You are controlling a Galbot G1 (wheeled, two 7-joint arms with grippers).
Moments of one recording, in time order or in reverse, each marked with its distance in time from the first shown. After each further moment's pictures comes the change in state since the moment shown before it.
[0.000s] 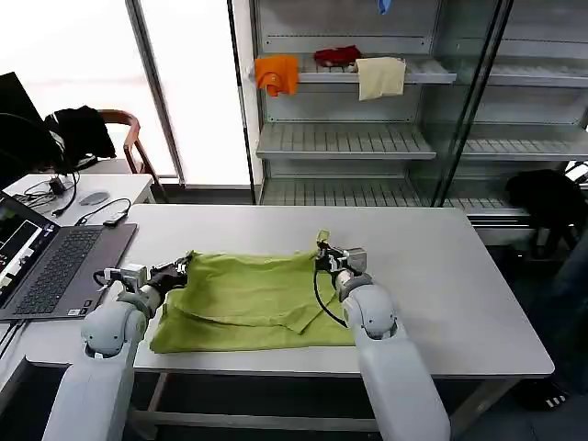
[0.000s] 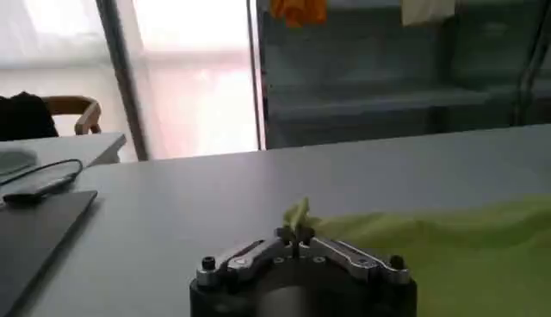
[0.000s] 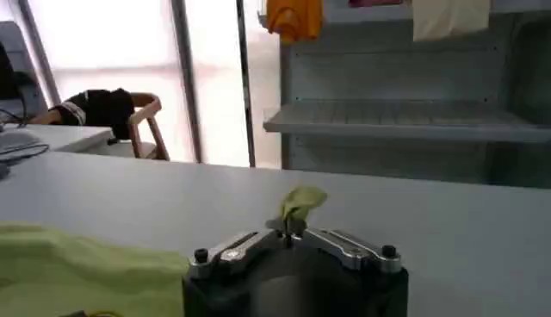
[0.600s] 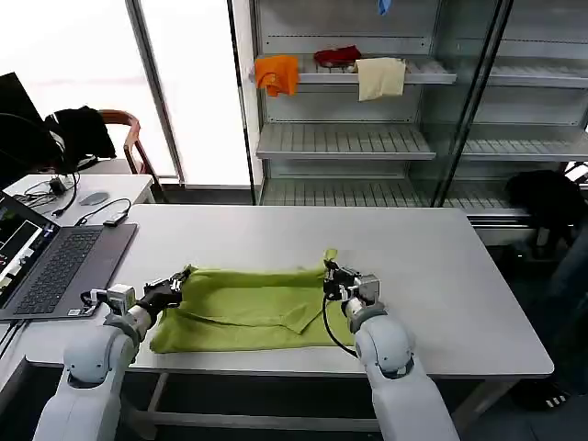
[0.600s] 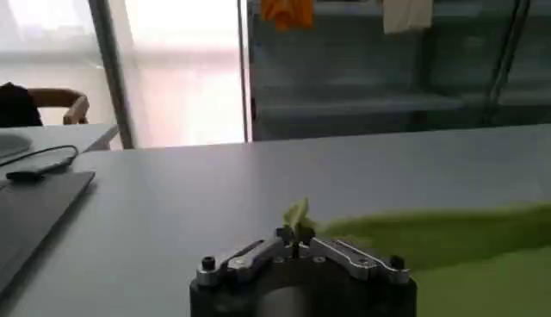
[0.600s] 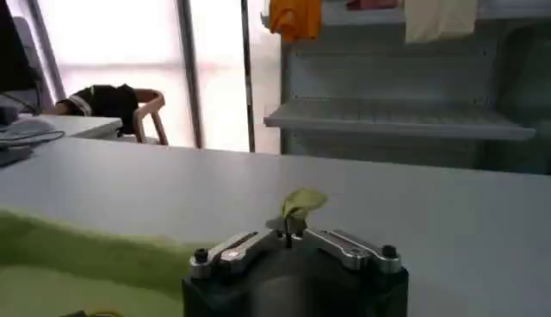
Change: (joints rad) left arm 0.151 0.019 -0.059 -0.116 -0.059 -0.004 0.036; right arm -0.196 -0.027 0.021 0.171 -0.023 0.000 -0.009
